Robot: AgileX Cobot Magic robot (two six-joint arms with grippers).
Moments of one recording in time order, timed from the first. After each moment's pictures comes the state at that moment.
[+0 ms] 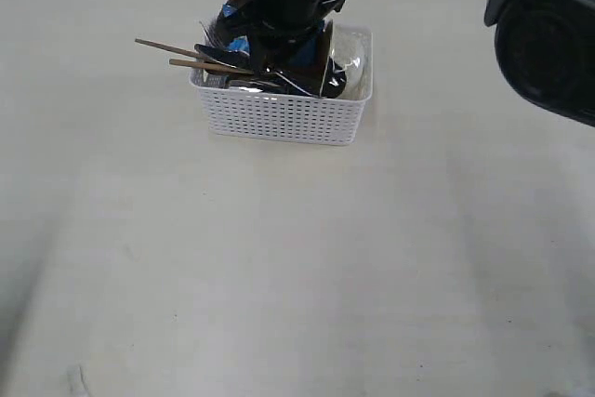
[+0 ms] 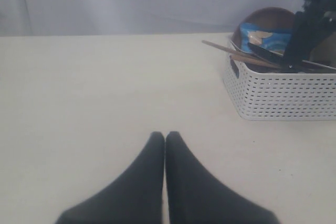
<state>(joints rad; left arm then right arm) -0.13 0.00 0.00 -0.17 0.34 0.11 0.56 2.37 -2.16 0.24 1.22 -0.21</state>
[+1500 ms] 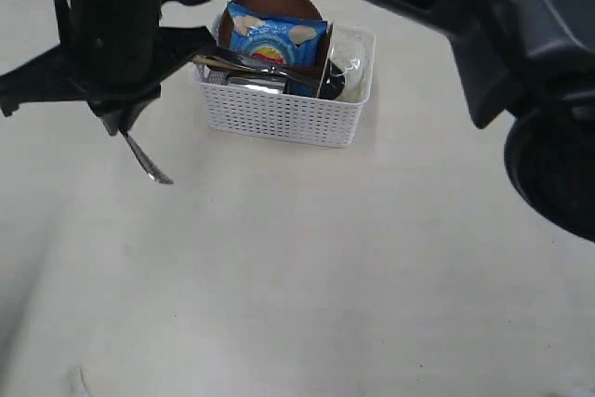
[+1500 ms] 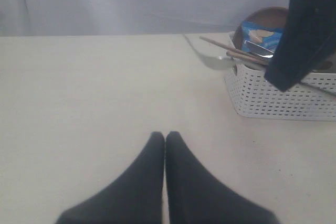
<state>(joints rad) -0.13 0.00 0.00 -0.17 0.34 0.11 1.00 2.18 -2.08 0.09 1.20 0.30</state>
